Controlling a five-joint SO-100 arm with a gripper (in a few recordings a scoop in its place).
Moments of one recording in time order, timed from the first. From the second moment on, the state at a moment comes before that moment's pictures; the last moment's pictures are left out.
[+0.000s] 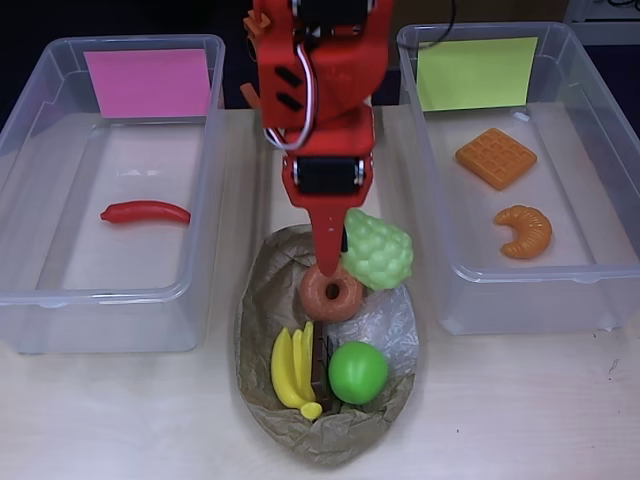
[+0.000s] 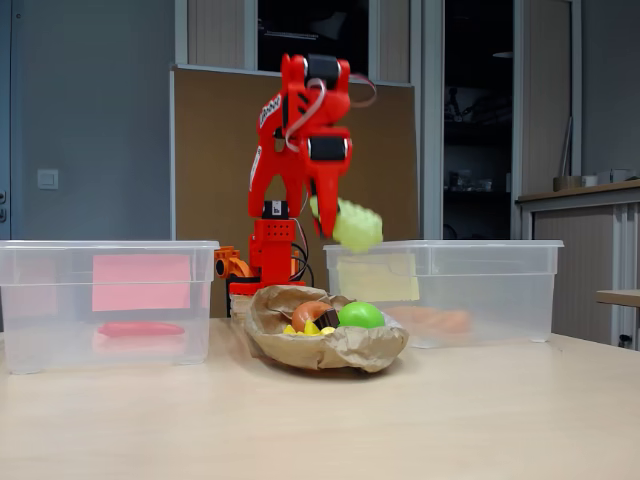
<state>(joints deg) -5.4 72.3 53.5 97.7 -0.4</state>
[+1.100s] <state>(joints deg) 45.4 83.6 99.8 71.5 -11.3</state>
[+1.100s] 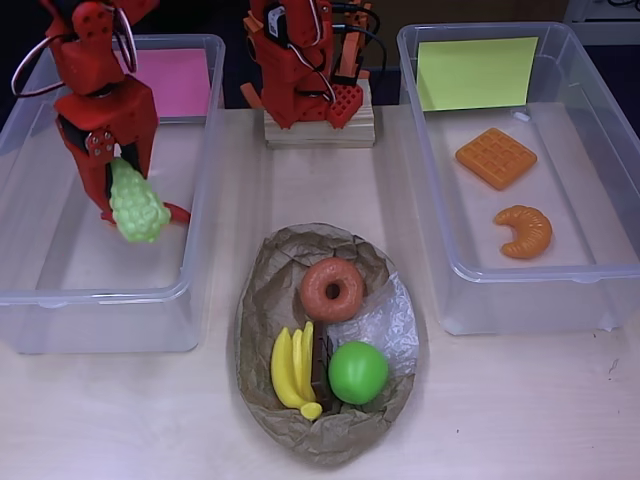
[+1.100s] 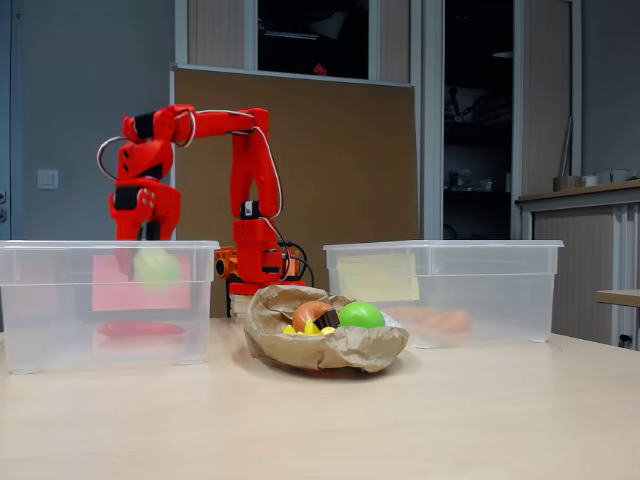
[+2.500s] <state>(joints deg) 6.4 99.4 83.0 89.9 -4.6</state>
